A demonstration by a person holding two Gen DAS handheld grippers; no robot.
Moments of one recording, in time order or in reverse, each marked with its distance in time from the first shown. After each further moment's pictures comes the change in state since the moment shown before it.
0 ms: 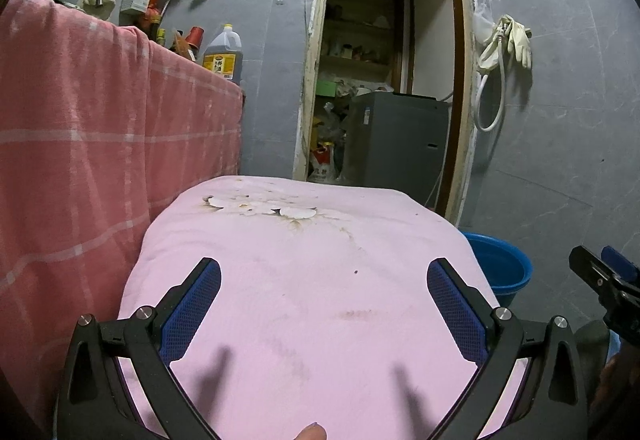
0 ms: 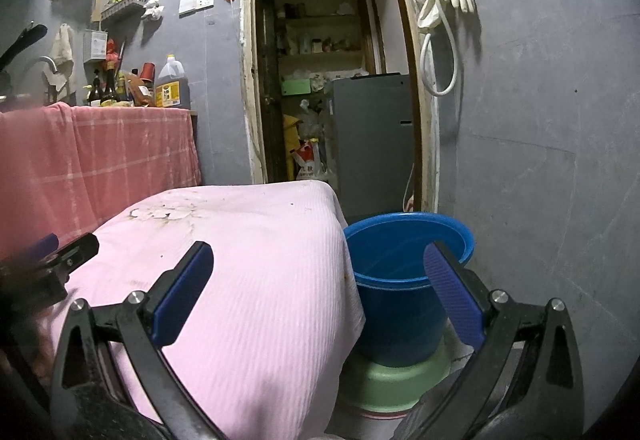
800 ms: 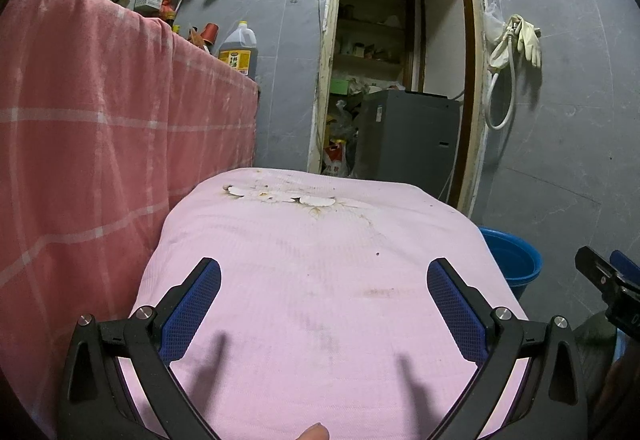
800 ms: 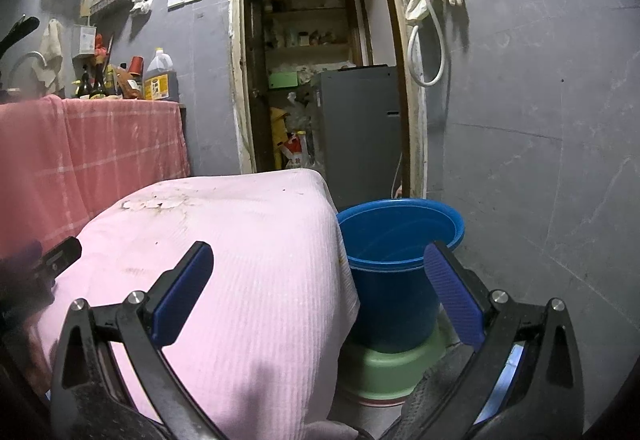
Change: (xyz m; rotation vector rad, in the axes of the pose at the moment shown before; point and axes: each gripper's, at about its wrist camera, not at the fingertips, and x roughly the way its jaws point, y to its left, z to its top) left arm -0.007 0.015 -0.014 -0.011 0.006 0.037; right arm -0.005 0.008 -0.011 0.002 0.026 -0.049
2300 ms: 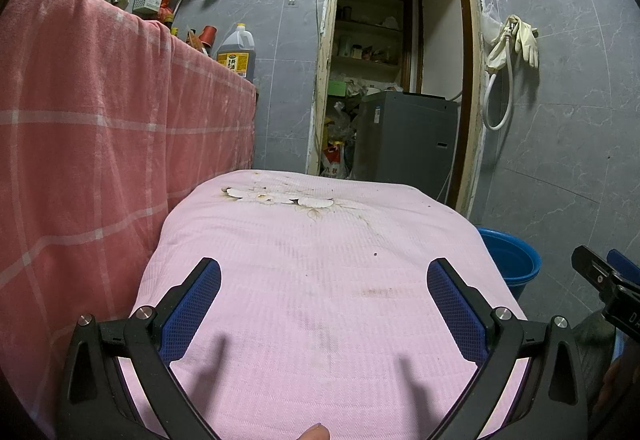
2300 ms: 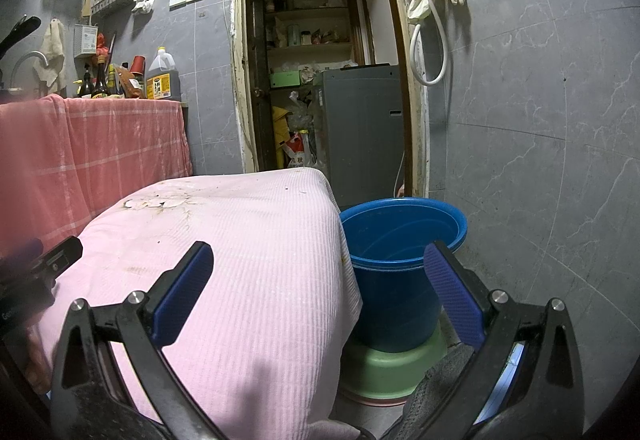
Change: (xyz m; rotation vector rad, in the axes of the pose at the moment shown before) left arm -0.001 0.001 -0.002 0.003 -0.004 -0.002; right arm 0.002 0.002 0.000 0.000 0.001 0.004
